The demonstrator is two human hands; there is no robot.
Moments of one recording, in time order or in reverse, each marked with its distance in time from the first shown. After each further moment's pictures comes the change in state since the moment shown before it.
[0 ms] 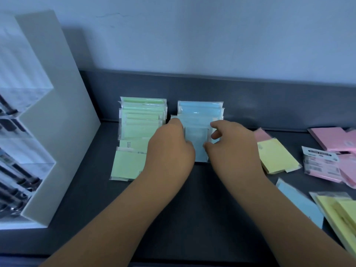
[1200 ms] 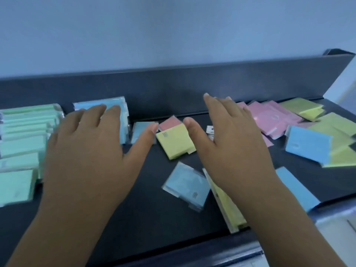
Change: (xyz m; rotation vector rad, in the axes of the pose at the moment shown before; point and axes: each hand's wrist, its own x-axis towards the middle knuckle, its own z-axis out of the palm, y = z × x) left_hand -0.059 0.086 0.037 0.484 0.198 0.347; right_hand -0.030 0.131 -0.128 -0.220 0.143 -0.064
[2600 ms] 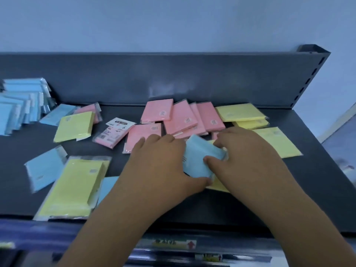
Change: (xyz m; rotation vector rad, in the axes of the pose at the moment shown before) left_hand -0.019 0.352 0.086 -0.053 -0.462 0.021; right_hand 0.035 0.316 -0.087 -0.032 -0.361 -0.164
